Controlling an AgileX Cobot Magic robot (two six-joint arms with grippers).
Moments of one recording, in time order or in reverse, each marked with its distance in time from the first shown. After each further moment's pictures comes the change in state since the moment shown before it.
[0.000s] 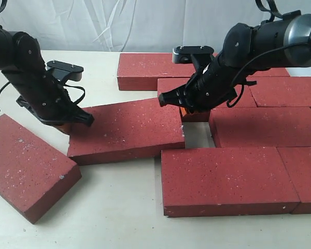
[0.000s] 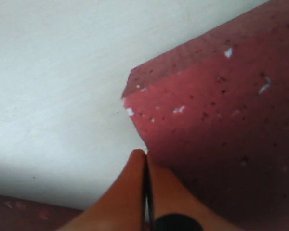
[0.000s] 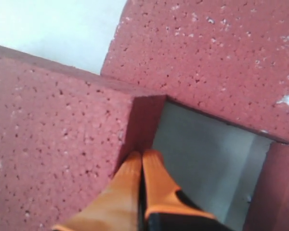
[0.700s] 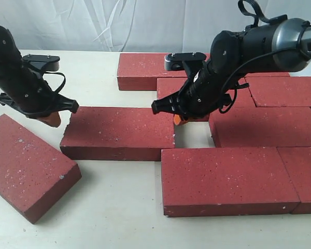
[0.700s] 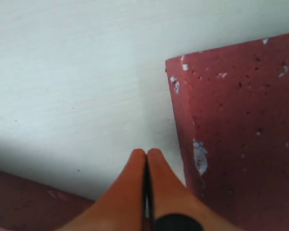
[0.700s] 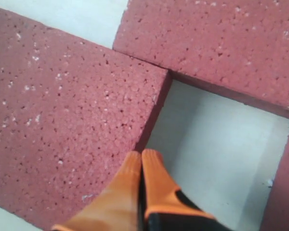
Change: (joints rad) left arm 0.127 -0.004 -0.009 -0.066 0.000 0.000; right arm 0.040 0.004 -0.002 -0.109 0.005 0.147
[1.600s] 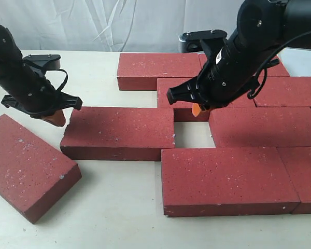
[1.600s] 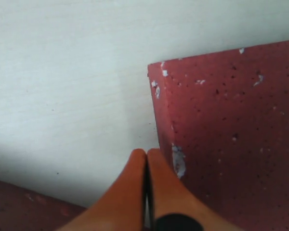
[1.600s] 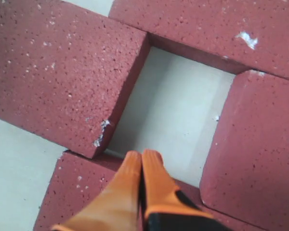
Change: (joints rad) left arm 0.000 0.000 0.000 -0.068 0.000 0.007; right arm 0.000 -0.216 0.032 -0.137 0.199 0.099
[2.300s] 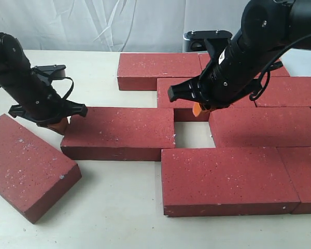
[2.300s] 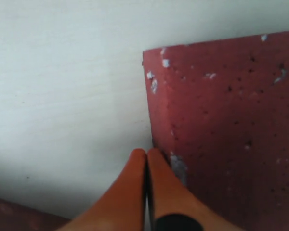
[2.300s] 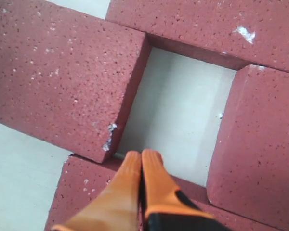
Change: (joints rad) left arm -0.018 0.060 -0.002 -0.037 -0.002 -0.010; right arm -0.006 -0.009 0.011 0.019 -0.011 0.032
